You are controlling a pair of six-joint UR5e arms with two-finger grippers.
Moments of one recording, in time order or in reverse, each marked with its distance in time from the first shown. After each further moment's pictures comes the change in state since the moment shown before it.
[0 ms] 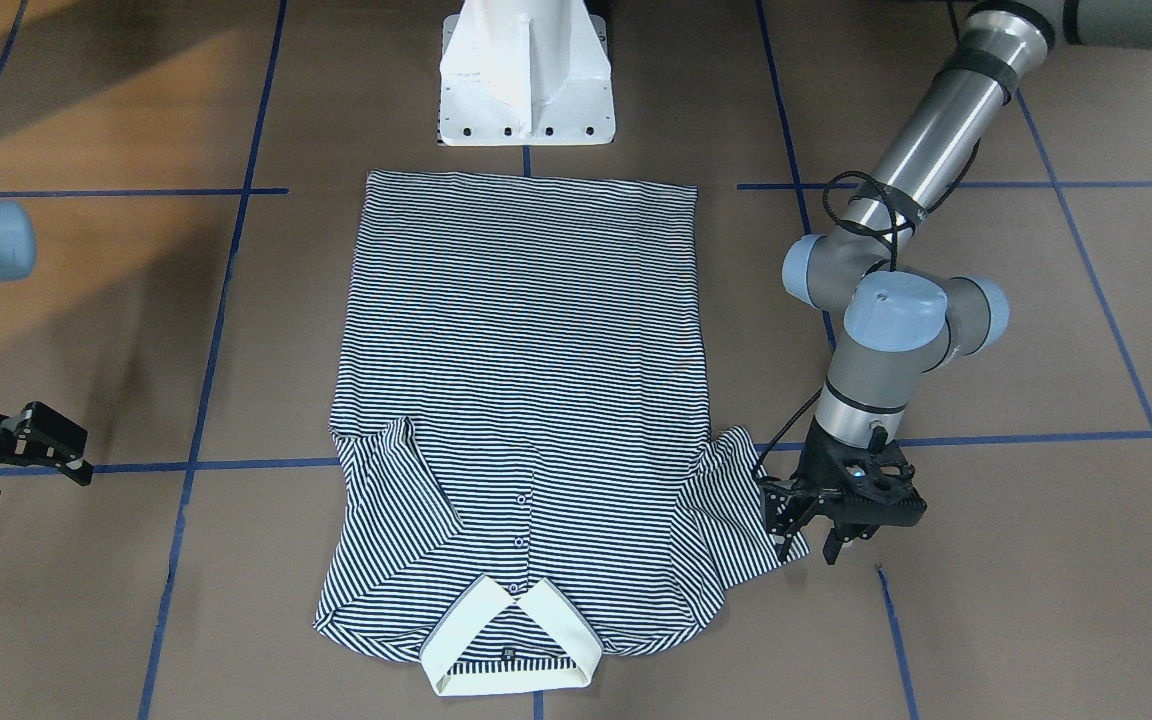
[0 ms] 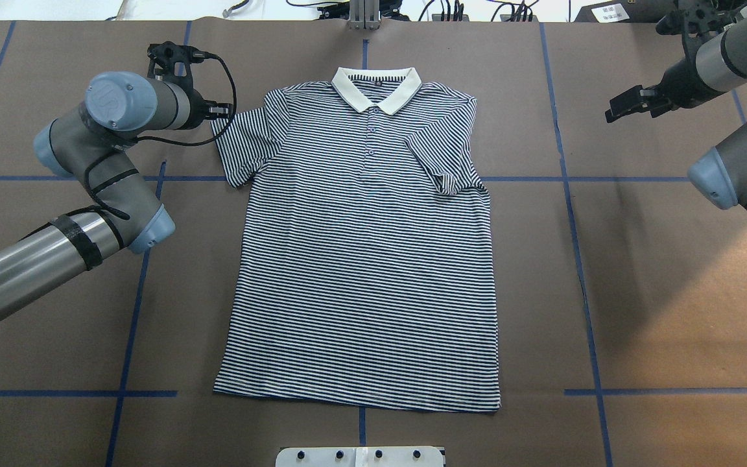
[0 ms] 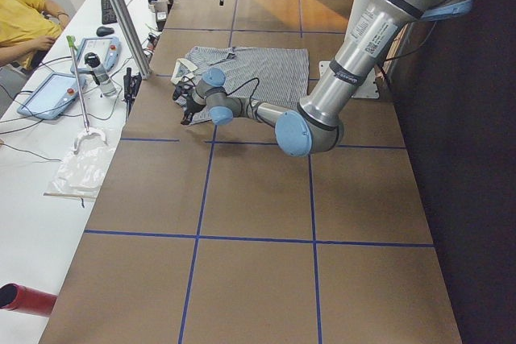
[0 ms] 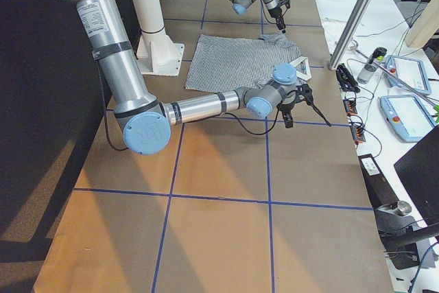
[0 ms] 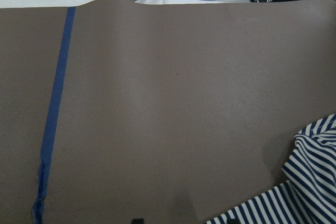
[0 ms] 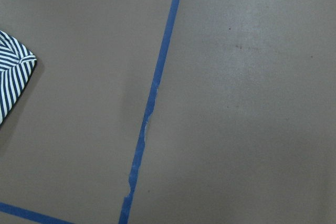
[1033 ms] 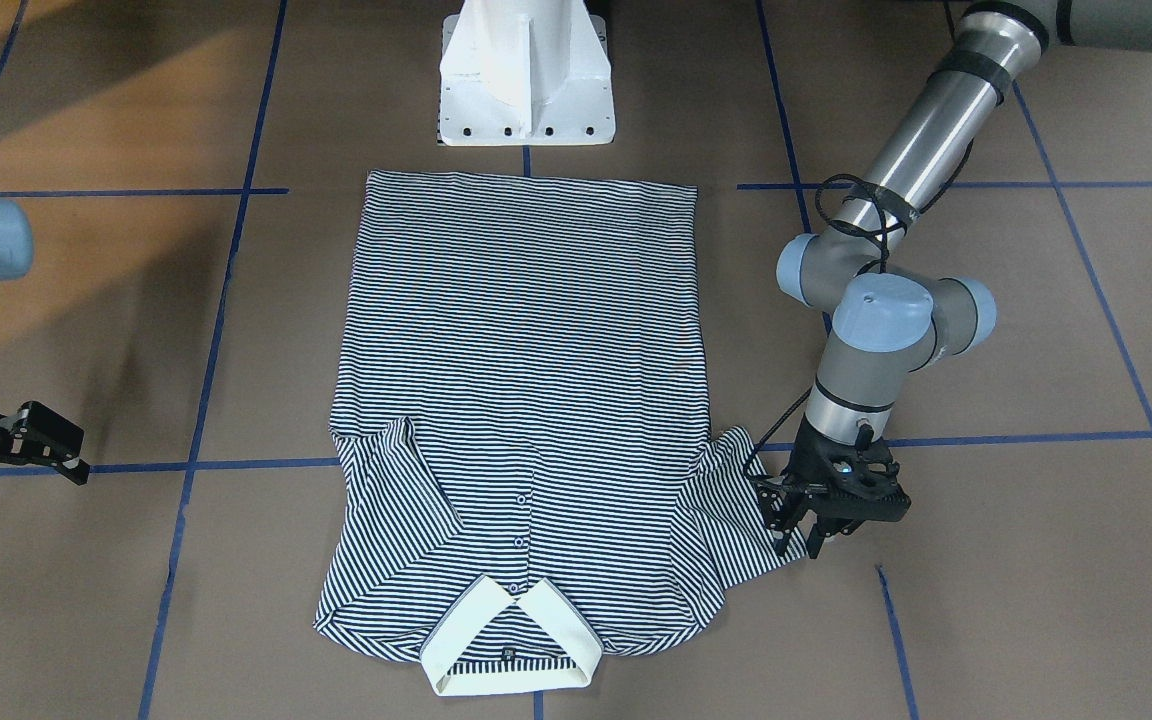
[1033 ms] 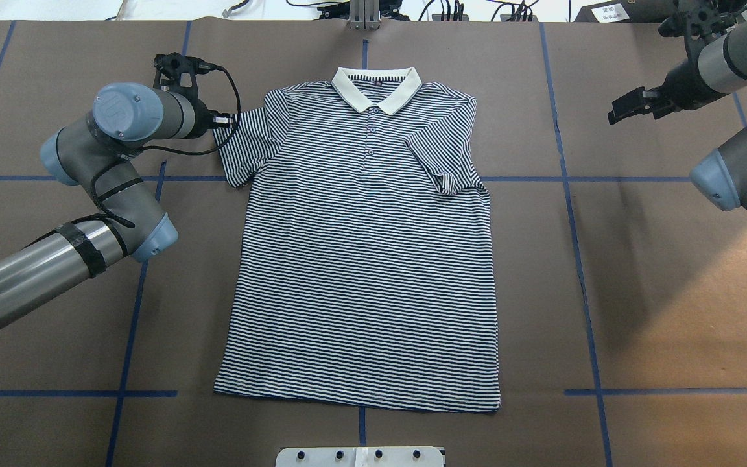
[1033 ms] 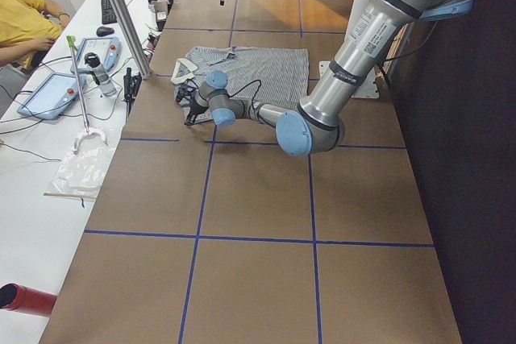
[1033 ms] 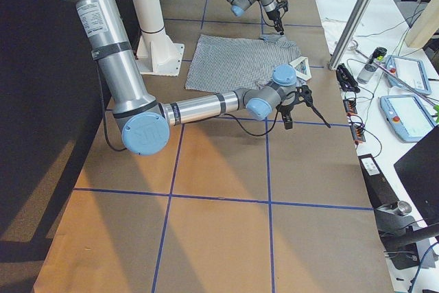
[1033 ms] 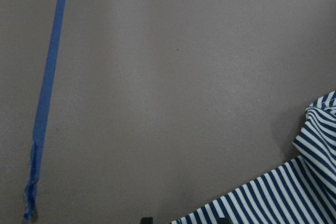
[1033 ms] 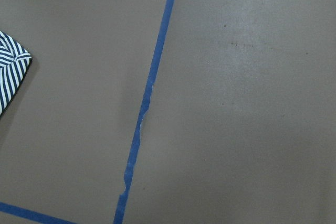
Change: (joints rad) left arm 0.020 0.003 0.007 -0.009 0.011 0.004; right arm 0.001 -0.008 0.001 0.001 -0.002 0.000
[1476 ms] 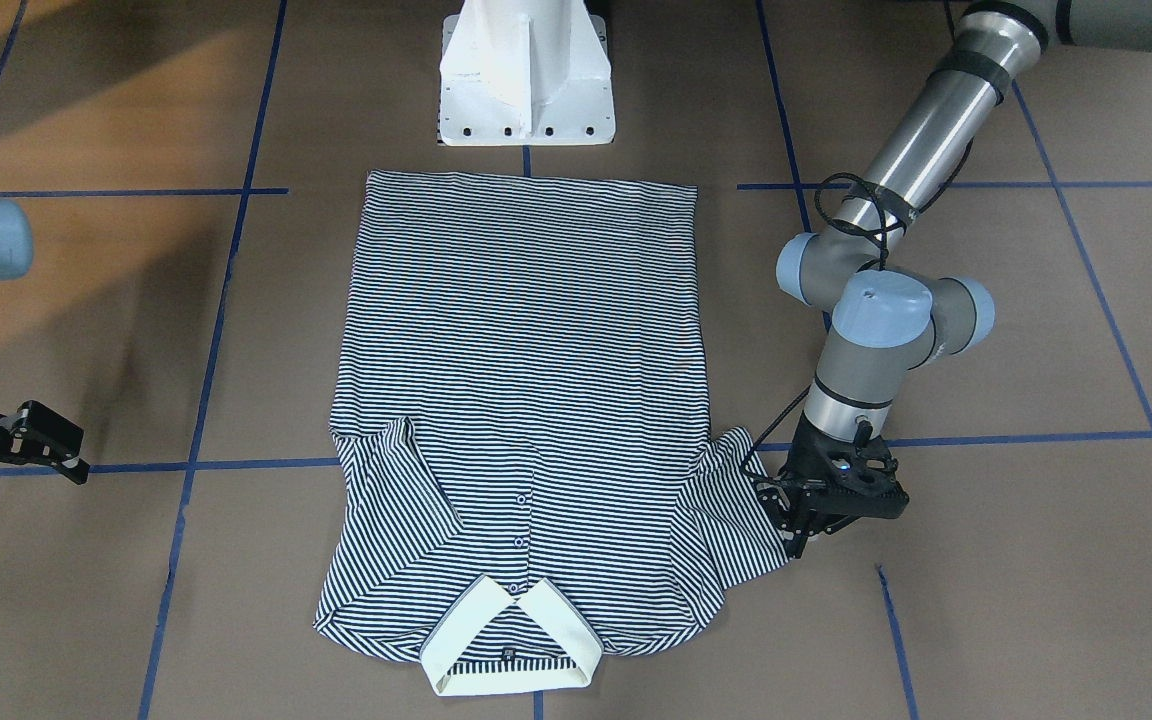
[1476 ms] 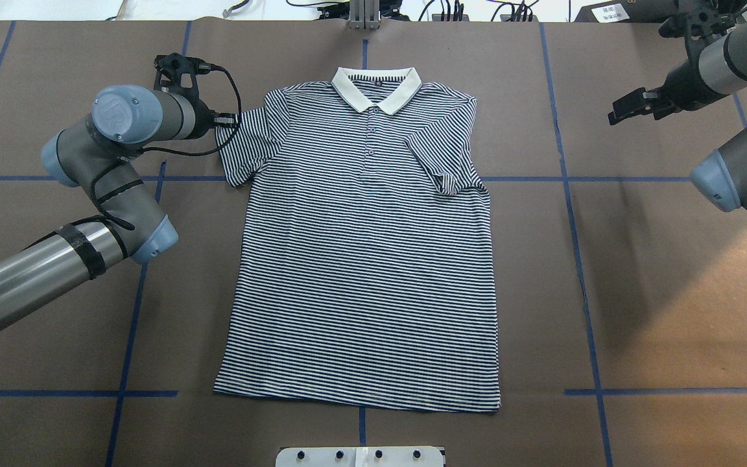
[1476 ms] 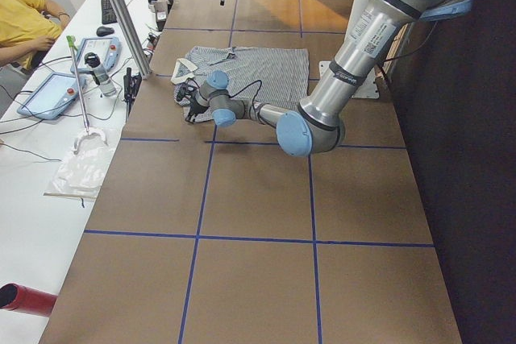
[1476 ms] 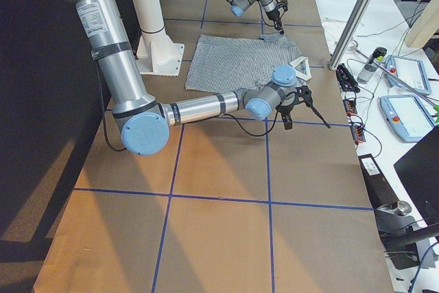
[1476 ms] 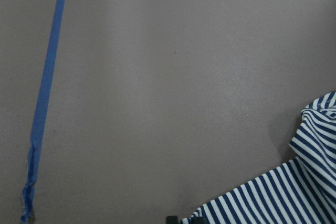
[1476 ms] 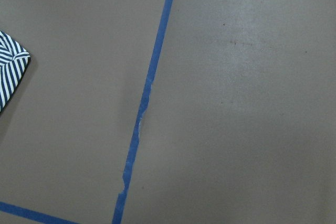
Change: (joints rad) left arm 0.003 0.001 -0.005 -0.022 0.004 -0.001; right arm 0.000 -0.002 0.000 0.000 0.000 0.000
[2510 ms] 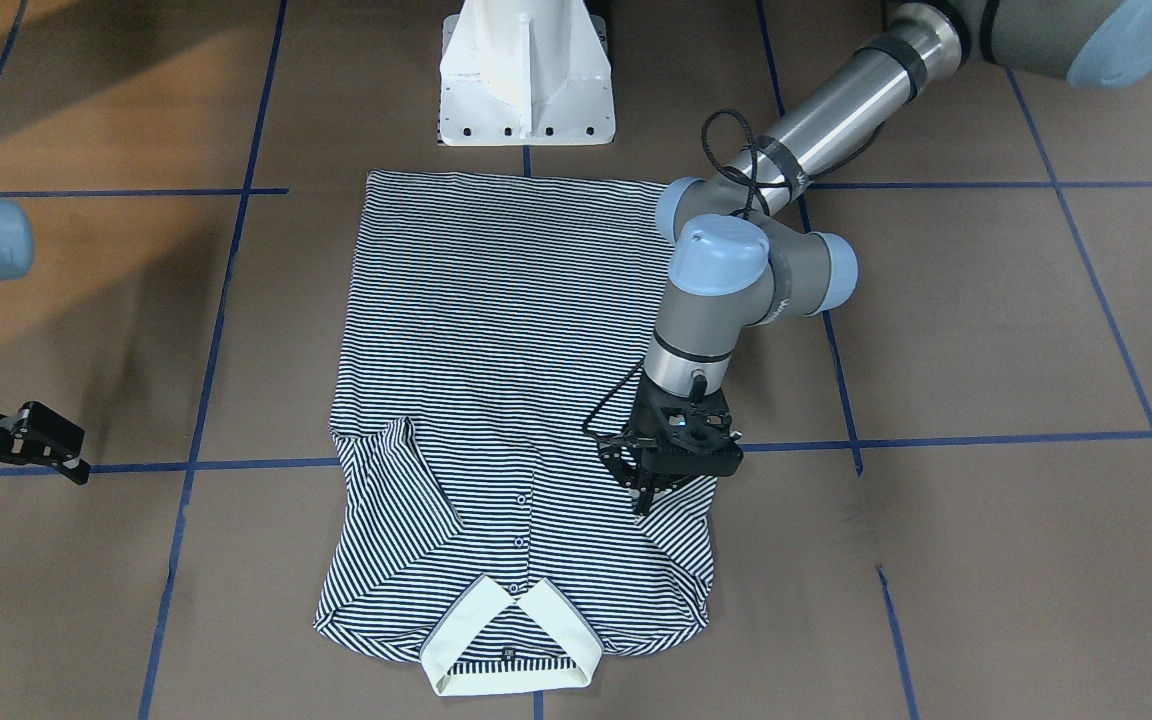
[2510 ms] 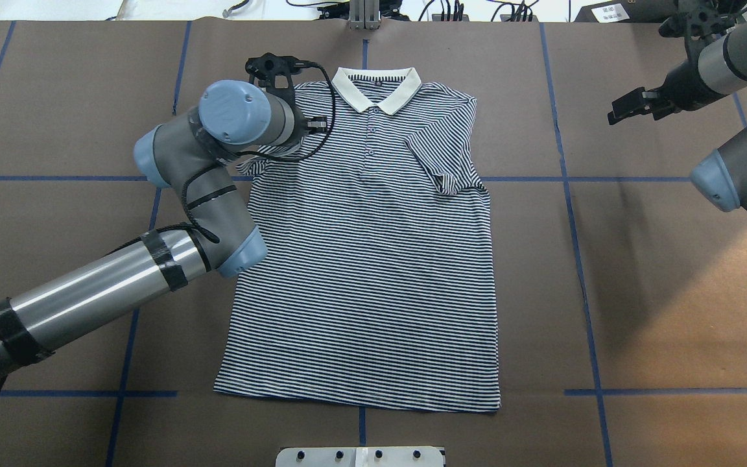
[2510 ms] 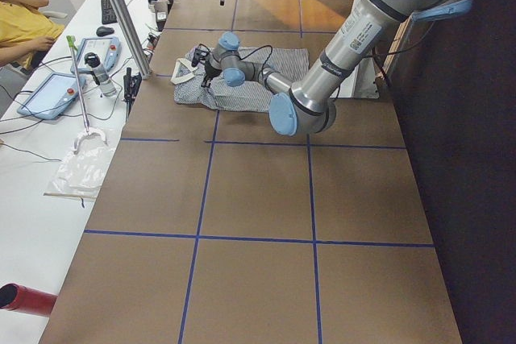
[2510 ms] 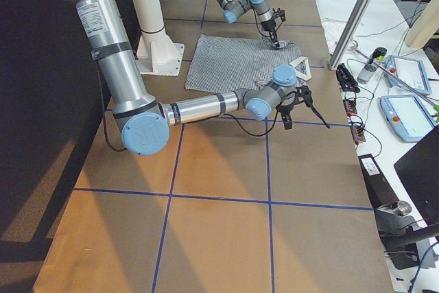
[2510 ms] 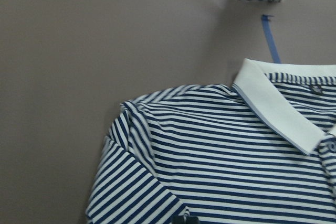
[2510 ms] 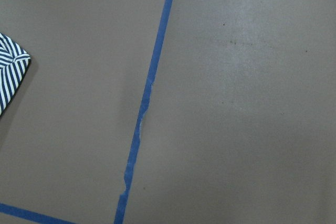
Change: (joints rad) left arm 0.122 -0.201 -0.068 0.260 0.026 -0.185; right arm -0.002 0.001 0.000 0.000 0.000 0.010
